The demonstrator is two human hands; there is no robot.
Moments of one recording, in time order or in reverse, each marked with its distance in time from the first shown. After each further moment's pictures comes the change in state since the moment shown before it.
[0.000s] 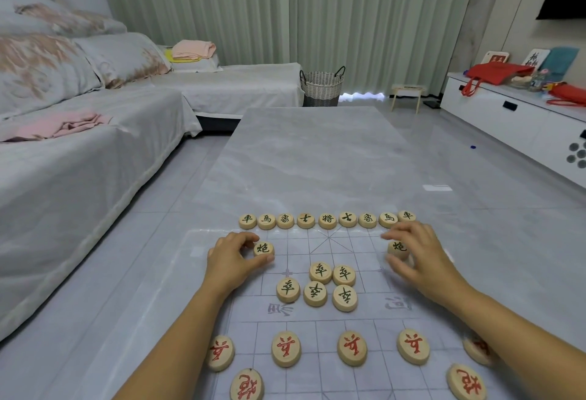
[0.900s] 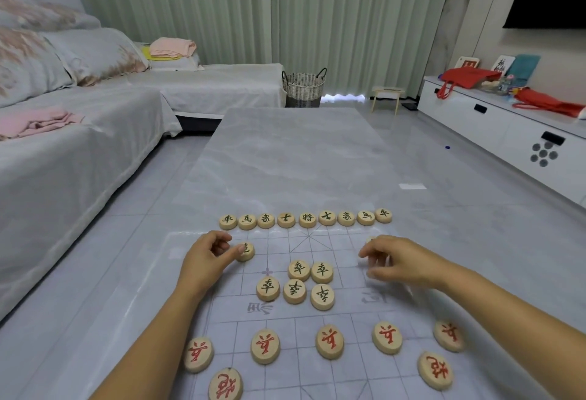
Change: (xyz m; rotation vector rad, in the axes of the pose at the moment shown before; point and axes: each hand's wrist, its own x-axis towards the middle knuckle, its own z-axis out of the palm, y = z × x) left_hand 0.001 -0.005 0.000 -0.283 0.075 -0.064; right_hand 0.011 -0.018 -0.034 0.062 -0.555 0.176
